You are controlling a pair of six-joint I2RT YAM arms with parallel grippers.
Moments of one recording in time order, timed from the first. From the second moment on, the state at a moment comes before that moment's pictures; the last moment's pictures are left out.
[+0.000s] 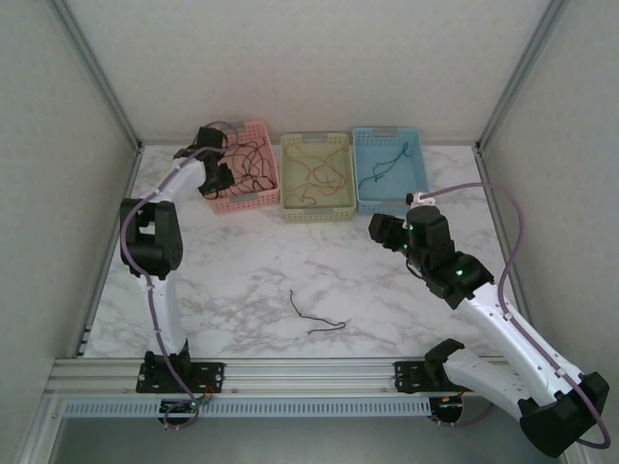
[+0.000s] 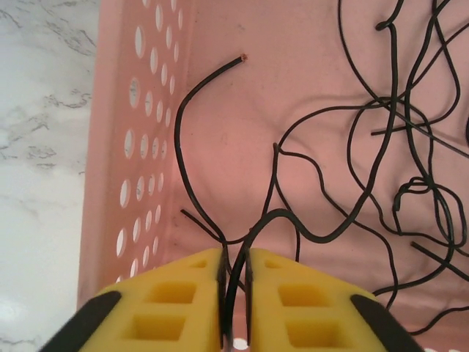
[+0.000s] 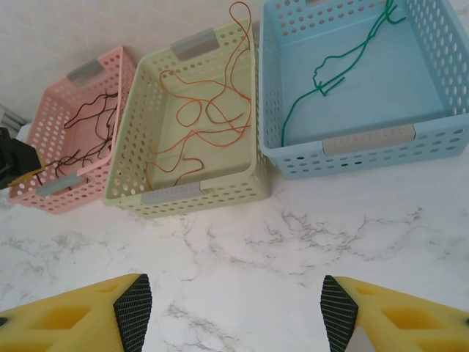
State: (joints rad) left arm -0.14 2.13 1.77 -0.73 -0.13 -0.44; right arm 0.57 0.91 0.87 -0.49 0.21 0.56
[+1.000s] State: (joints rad) left arm -0.18 1.24 1.36 -0.80 0.09 -0.48; right arm 0.59 1.13 0.86 -0.51 -0.08 0.54
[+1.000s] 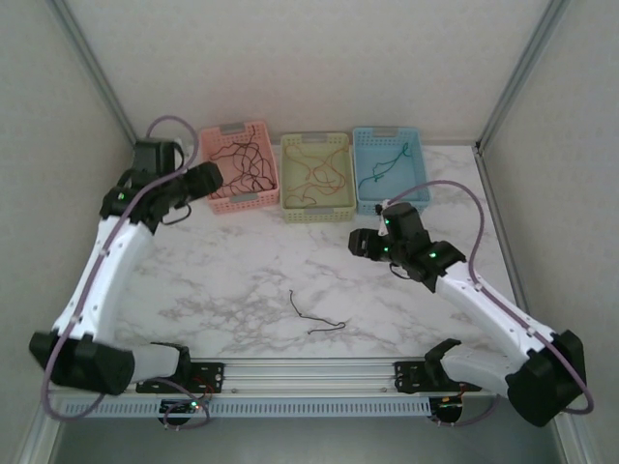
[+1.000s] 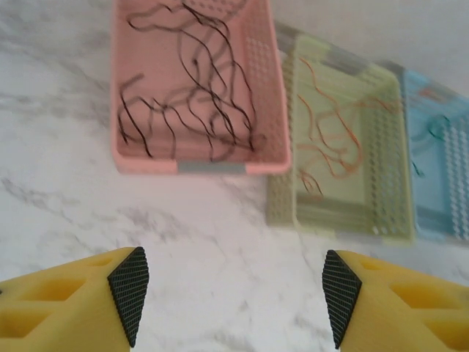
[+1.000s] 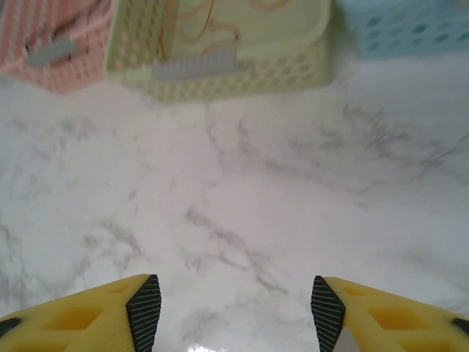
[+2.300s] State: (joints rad) left arm -0.19 0.75 0.98 -0.99 0.26 -0.48; right arm 1.12 1.88 1.25 -0.68 -0.07 0.35
